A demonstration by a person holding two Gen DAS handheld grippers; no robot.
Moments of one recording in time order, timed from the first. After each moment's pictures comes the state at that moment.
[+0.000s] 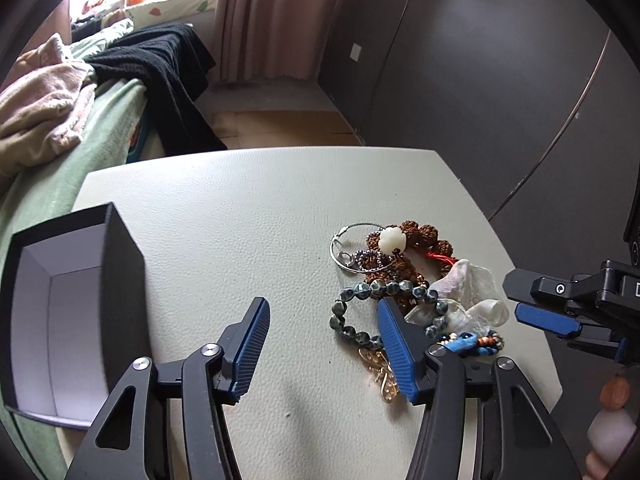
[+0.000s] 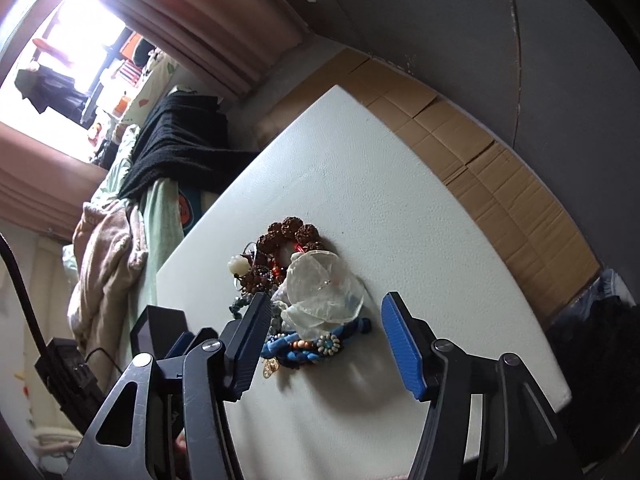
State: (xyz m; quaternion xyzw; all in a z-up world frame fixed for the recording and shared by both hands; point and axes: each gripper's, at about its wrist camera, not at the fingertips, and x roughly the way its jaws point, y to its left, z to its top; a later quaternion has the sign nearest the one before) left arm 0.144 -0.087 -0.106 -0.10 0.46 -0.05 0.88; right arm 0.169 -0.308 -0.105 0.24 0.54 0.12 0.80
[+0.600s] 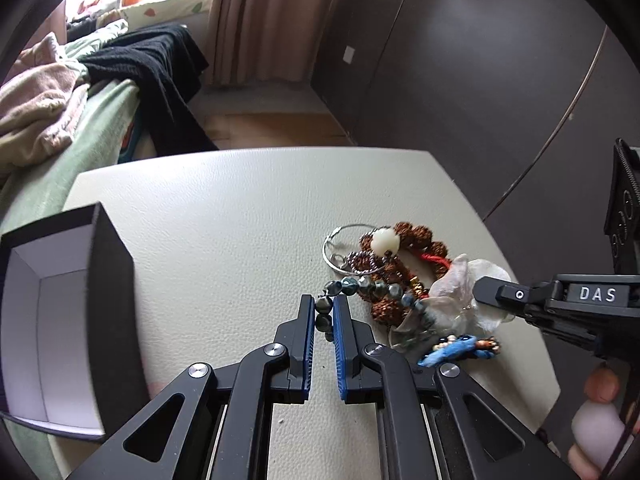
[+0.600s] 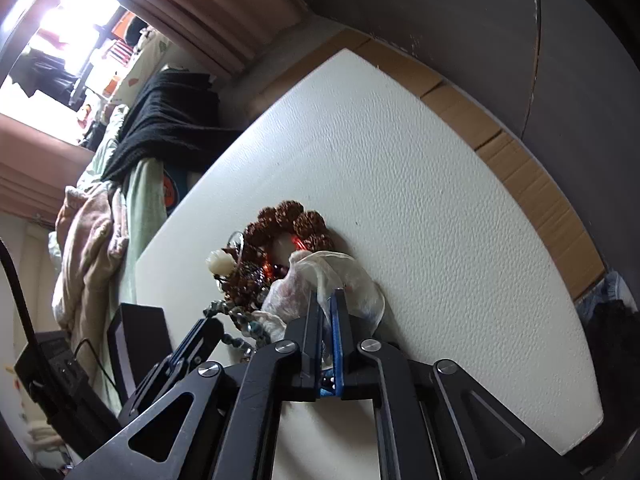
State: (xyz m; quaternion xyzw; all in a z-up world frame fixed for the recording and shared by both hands) left arm 0.136 -0.085 -0.102 -0.11 0.44 -0.06 0.89; right arm 0.185 -0.295 -0.124 0.23 0.54 0.12 0.80
